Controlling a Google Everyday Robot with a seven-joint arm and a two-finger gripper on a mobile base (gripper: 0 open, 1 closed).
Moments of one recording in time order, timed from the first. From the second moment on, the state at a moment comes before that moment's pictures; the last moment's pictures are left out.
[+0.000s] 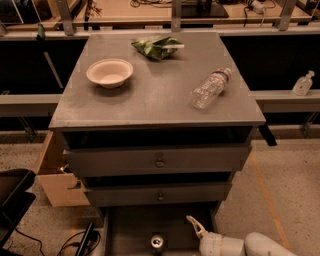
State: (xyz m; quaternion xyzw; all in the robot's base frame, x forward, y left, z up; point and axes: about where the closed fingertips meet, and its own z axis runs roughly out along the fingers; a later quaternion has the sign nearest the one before) arm 0.380 -0.083 0.400 -0.51 0.66 0.32 0.45
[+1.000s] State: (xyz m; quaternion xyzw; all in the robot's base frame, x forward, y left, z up) arm 0.442 -0.042 0.266 -0.50 0.61 0.38 0.48
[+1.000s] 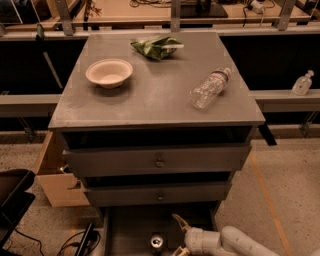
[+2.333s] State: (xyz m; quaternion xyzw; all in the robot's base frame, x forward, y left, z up) arm 0.436 0.023 0.233 -0.51 0.56 0.40 0.52
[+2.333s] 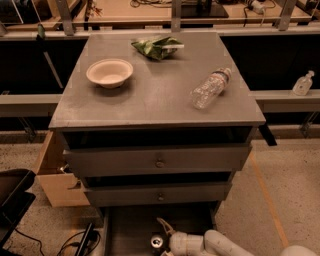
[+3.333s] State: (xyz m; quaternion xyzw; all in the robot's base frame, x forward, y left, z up) arm 0.433 0.039 0.227 -0.51 0.55 0.41 0.51
